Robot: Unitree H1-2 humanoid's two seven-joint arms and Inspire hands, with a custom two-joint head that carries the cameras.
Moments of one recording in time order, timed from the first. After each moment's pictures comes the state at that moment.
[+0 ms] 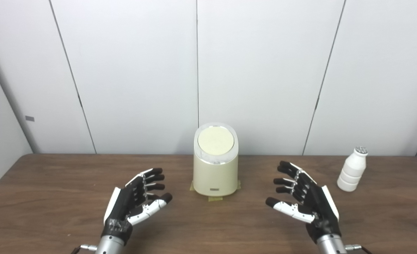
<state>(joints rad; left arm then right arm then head) -0.16 0.14 0.05 -0.02 -0.02 -0.02 -0.09 -0.18 -0.05 -0.04 -0.03 -0.02 0.00 -0.01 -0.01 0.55</state>
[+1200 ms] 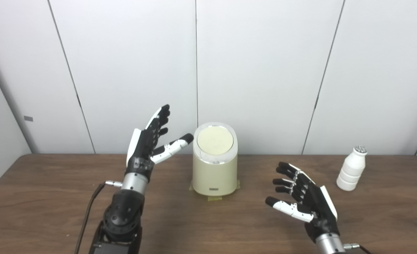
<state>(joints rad) -0.52 0.08 -0.01 0.07 0.14 0.13 0.01 -0.19 -0.06 -0.05 0.00 -0.01 0.00 0.00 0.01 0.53</state>
